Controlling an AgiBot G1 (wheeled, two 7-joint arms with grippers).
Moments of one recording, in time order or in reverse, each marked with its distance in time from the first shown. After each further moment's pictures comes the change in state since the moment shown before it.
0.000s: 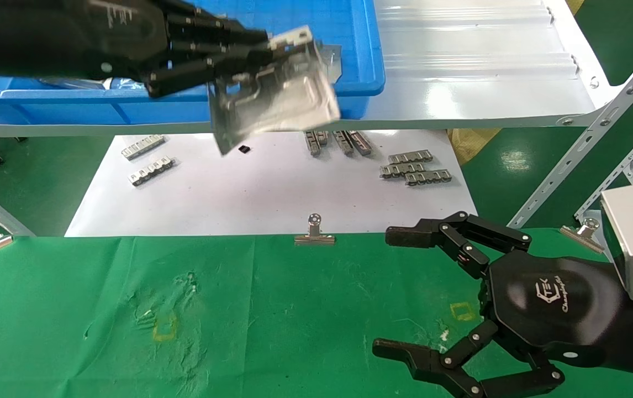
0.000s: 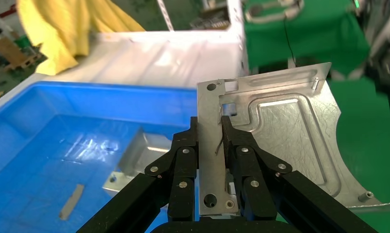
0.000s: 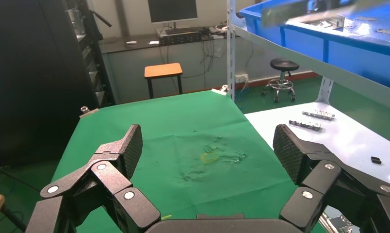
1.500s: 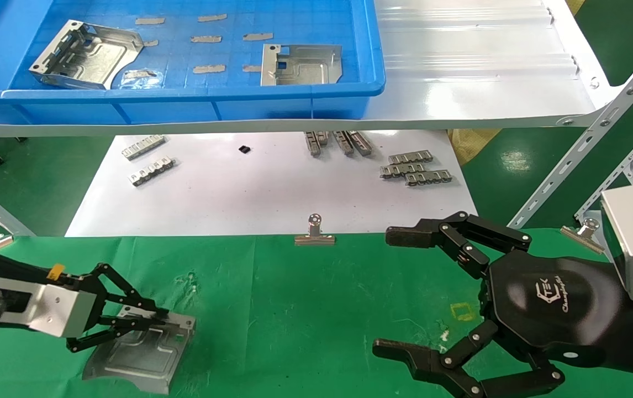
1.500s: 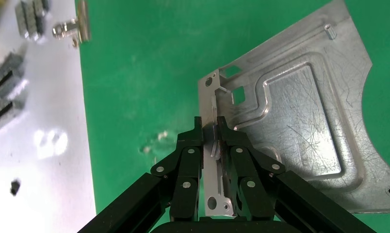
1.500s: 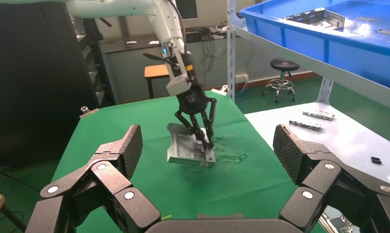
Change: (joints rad) left arm 0.298 -0.230 0.600 -0.074 -0.155 -0.052 0.704; right arm 0.000 0.000 0.000 0.000 0.000 0.000 0.000
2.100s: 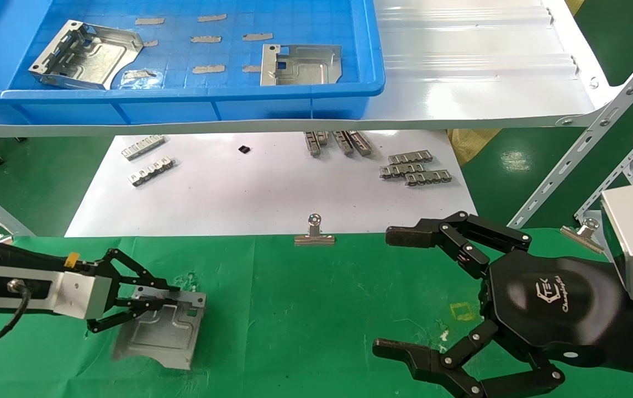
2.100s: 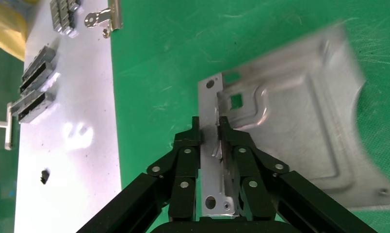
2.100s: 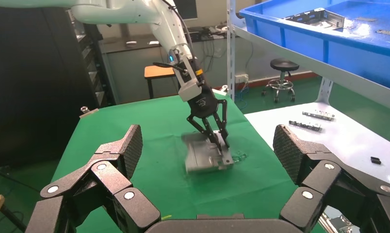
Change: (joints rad) left arm 0.016 0.077 -0.017 0.199 -0.028 -0.012 0.138; right arm 0.000 0.000 0.000 0.000 0.000 0.000 0.000
